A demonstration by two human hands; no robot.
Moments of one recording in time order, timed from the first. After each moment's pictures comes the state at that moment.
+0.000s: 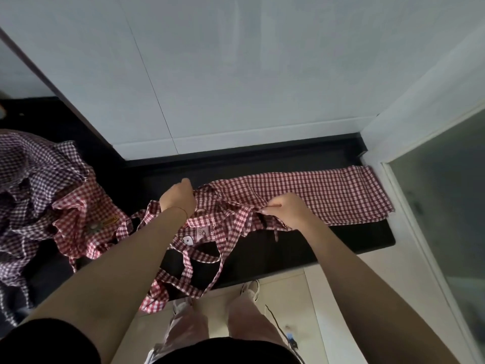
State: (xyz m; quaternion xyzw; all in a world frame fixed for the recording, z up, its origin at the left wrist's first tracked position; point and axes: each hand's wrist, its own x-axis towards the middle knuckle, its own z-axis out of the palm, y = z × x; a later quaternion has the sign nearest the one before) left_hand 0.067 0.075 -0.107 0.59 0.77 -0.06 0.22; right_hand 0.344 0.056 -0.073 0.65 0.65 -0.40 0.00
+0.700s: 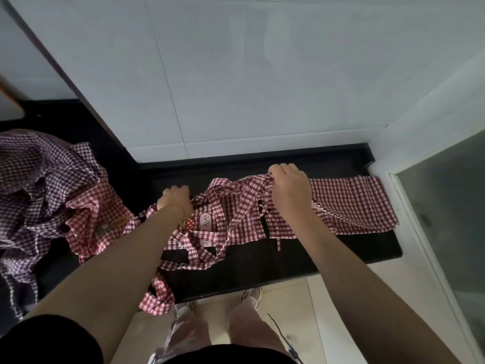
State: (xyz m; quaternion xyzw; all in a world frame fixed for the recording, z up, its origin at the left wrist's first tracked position) left_hand 0.036 0.080 -0.101 0.59 0.75 -0.17 0.26; right_hand 0.296 0.079 -0.038 0.61 0.78 0.00 -0.16
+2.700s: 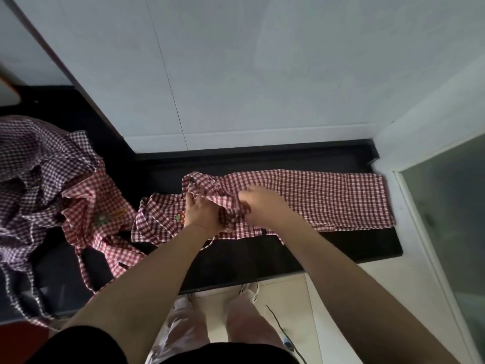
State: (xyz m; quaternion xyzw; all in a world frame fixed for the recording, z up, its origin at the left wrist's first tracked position) left_hand 0.102 0.036 -0.117 0.70 0.66 -0.21 0.19; right_hand 0.267 0.067 -0.063 0.48 0.85 -0.21 0.08
